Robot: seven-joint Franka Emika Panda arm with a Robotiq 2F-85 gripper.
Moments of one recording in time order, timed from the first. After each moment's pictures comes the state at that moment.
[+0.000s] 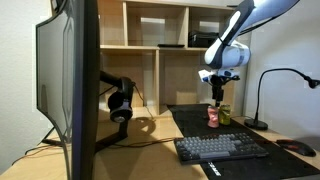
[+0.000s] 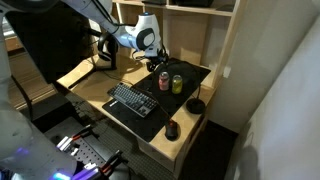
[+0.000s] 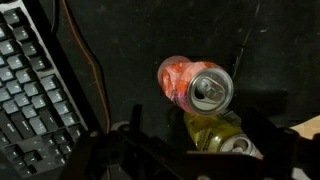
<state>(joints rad) 0.09 0.41 -0.11 -1.94 -0.03 2.57 1.90</state>
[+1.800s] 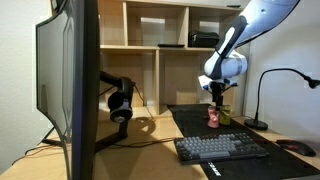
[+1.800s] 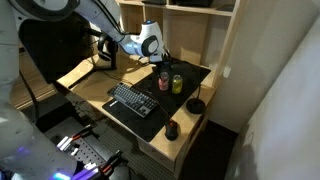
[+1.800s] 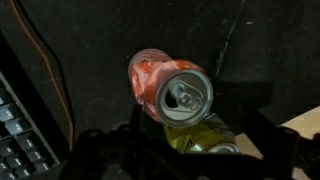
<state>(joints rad) 0.13 0.53 -0.18 -1.87 -0.06 2.68 1.90</state>
